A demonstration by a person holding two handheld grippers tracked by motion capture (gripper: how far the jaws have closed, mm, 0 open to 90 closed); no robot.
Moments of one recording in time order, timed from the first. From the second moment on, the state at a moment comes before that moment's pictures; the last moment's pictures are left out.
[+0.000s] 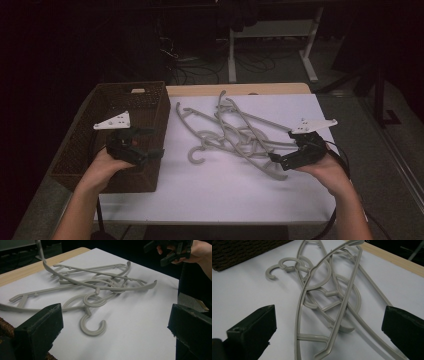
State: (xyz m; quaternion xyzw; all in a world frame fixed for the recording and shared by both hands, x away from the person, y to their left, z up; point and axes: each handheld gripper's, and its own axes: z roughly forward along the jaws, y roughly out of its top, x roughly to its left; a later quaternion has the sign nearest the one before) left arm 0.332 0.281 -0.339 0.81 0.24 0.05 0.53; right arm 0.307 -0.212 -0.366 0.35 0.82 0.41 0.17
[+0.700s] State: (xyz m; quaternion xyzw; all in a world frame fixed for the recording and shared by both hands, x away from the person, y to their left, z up) left arm 0.318 0.221 -0.345 0.82 0.22 0.01 0.53; right arm 0.319 -0.196 -0.374 0.36 0.84 0.38 0.15
